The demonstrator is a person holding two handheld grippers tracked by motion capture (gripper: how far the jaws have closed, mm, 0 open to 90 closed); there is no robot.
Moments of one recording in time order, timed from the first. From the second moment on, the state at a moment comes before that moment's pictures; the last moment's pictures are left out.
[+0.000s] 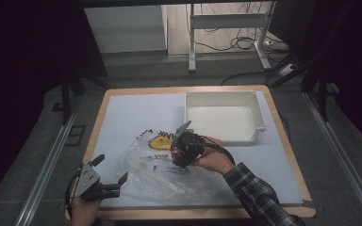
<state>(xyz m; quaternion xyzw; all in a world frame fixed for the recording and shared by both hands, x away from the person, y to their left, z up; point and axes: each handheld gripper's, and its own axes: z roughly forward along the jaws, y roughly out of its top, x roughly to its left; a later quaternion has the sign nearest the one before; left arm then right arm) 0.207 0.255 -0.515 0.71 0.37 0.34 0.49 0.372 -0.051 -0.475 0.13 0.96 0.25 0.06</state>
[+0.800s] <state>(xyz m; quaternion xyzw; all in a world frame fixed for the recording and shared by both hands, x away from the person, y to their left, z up) 0.207 0.255 -0.515 0.71 0.37 0.34 0.49 0.377 -0.074 -0.445 0.14 0.95 0.27 0.07</state>
